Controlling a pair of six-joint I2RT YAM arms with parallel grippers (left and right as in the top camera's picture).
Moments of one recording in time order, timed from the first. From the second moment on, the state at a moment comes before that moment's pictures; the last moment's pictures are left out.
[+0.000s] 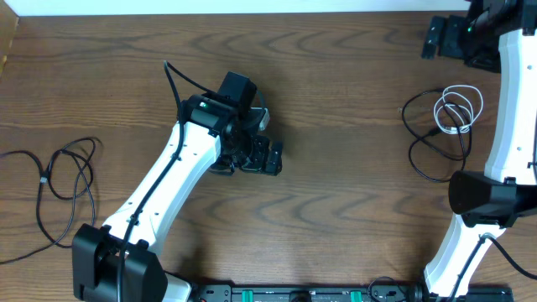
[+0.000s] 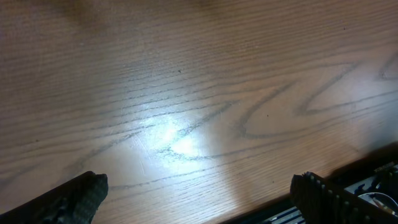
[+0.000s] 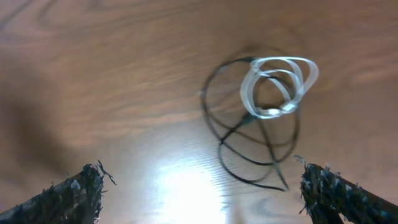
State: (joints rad) left arm -0.40 1.60 1.33 -1.16 0.31 -0.20; right arm -0.04 2.09 2.58 -1.70 -0.02 0.19
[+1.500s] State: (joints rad) left arm -0.40 1.60 1.32 -1.15 0.30 -0.22; right arm -0.29 2.10 1.75 -1.48 -0.11 0.10
